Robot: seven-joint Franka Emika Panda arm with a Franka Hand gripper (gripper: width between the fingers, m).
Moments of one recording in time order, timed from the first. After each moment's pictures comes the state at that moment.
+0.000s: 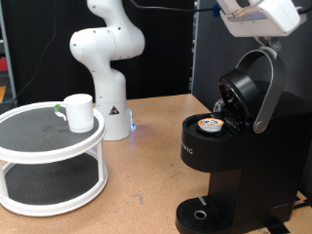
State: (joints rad) arm 0.19 -0.22 0.12 -2.19 0.75 2.29 -0.88
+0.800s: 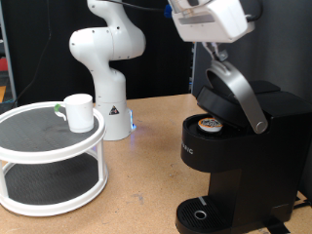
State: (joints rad) arm 0.09 -0.28 0.02 -2.22 0.54 2.13 -1.00
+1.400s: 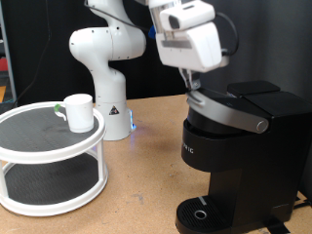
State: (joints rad) arm 0.05 -0.26 0.04 -2.32 0.32 2.27 -0.95
